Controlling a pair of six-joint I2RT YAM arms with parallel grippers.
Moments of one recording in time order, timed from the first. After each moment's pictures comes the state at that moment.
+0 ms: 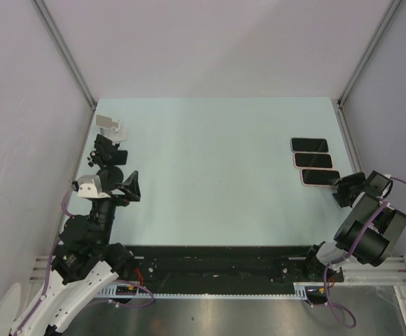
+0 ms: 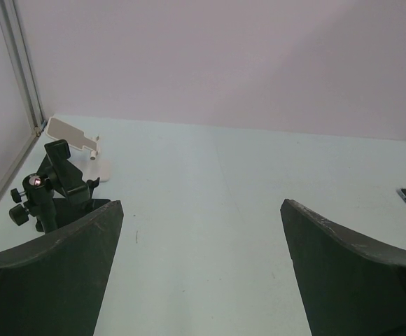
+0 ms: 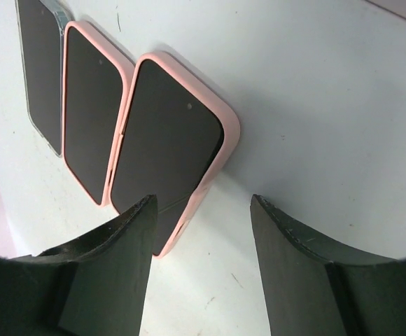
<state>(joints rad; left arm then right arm) -0.68 0.13 0.54 -0.22 -0.59 -0.05 -0.68 1.44 0.56 0.06 -0.36 0.74</state>
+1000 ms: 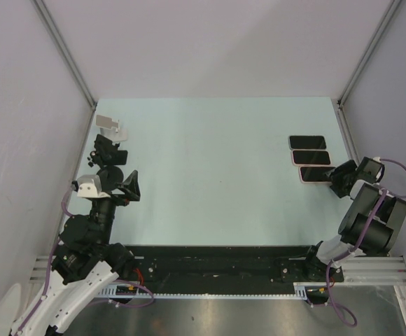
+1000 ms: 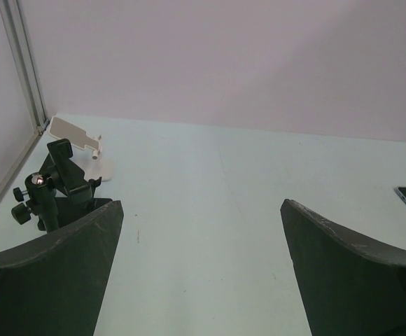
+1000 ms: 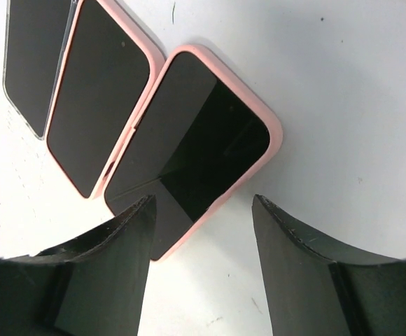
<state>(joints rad) -0.67 0.13 0.54 -0.22 -0.59 -0.06 -0.55 1.54 0.69 0.03 -0.28 0.61</state>
